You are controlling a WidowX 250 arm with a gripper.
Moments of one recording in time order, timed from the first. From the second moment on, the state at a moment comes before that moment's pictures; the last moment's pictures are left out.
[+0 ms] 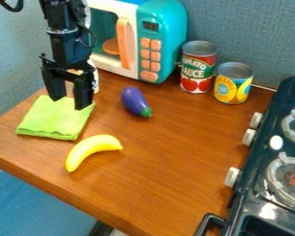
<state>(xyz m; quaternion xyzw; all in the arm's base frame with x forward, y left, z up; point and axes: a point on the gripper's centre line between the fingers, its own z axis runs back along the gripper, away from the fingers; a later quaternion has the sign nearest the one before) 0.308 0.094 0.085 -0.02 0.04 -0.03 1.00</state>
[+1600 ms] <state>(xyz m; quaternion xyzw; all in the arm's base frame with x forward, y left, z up) 0.377 0.155 0.134 0.01 0.01 -0.01 1.00</state>
